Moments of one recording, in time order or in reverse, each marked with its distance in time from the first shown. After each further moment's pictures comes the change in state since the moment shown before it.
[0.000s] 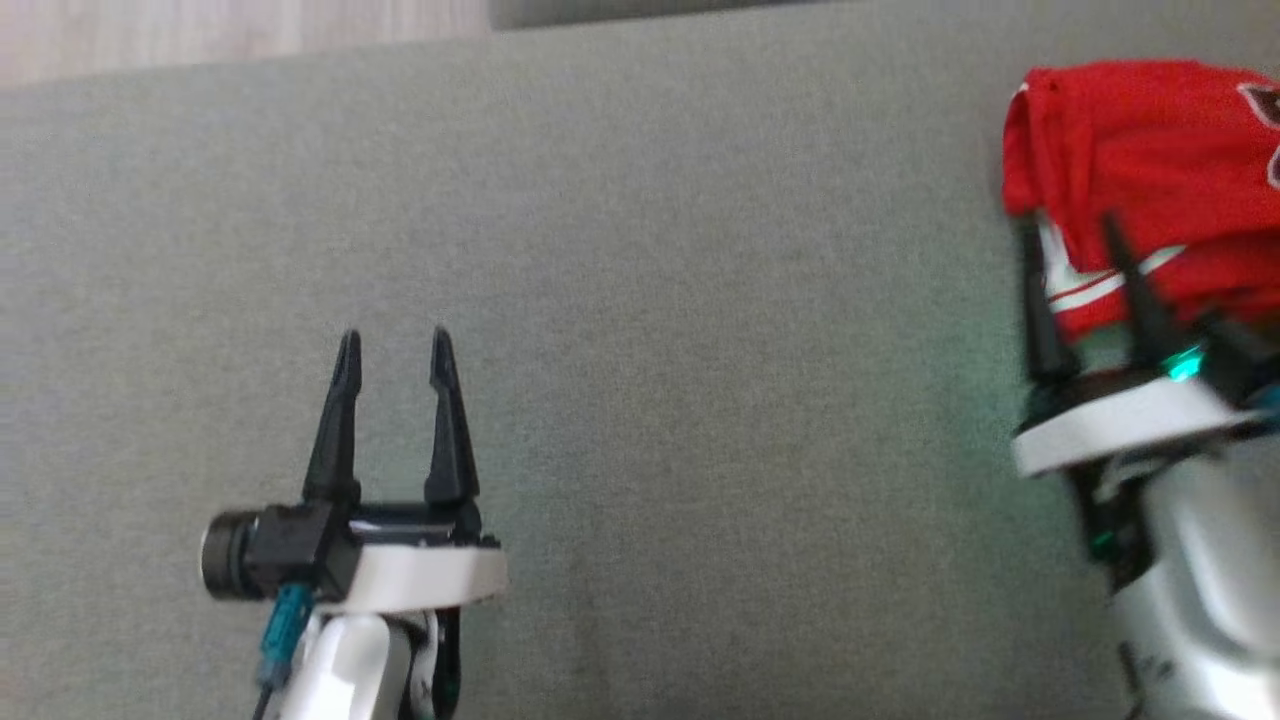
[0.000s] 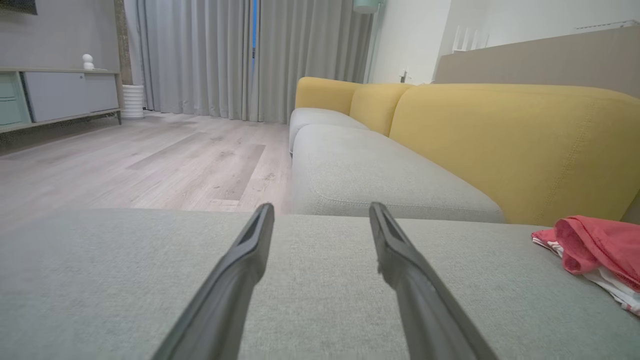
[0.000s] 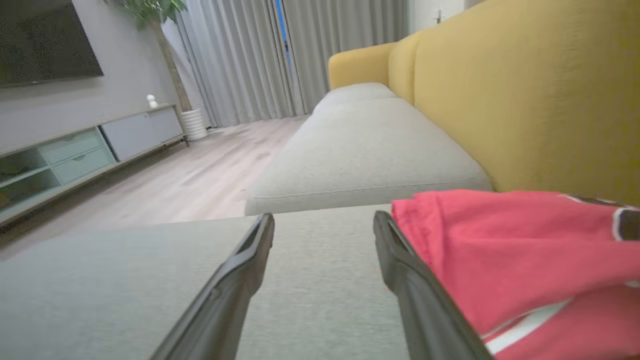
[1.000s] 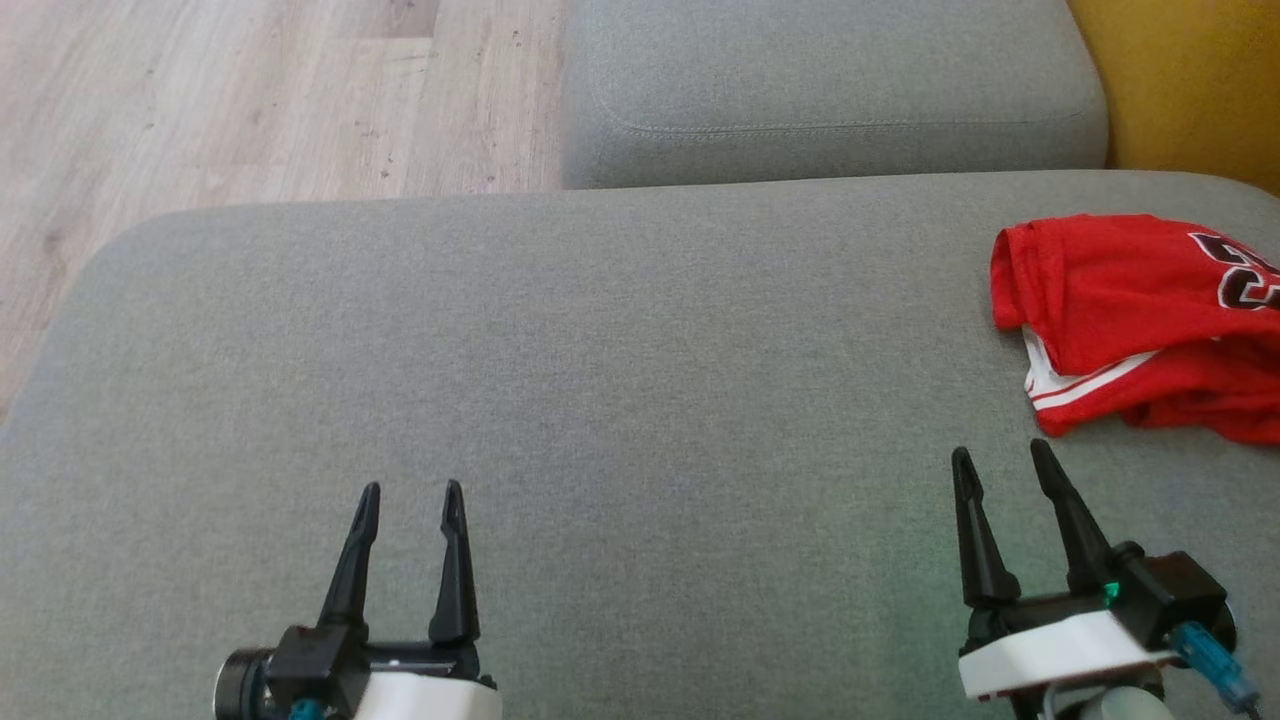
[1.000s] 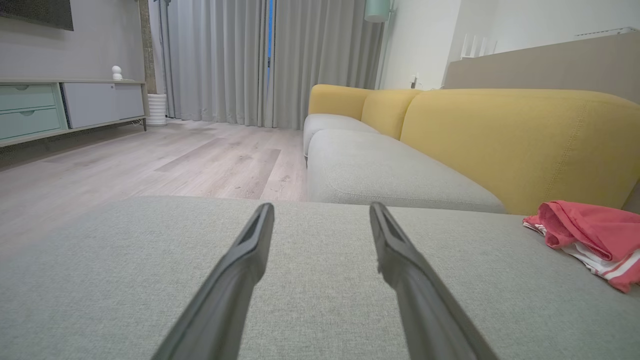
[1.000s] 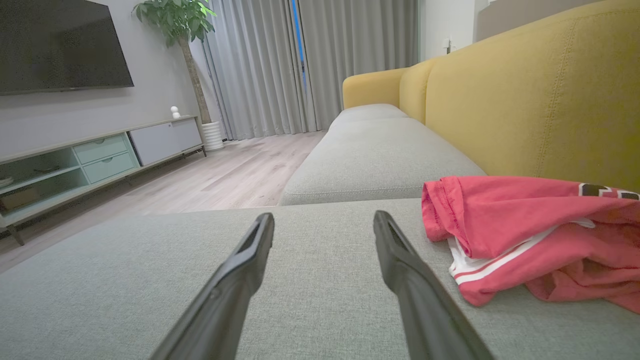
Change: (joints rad) left arm 0.215 0.001 0.023 0.037 0.022 -0.064 0.000; right arm 0.417 0.196 -0.070 -0.183 -0.221 0.000 -0.052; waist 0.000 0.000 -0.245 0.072
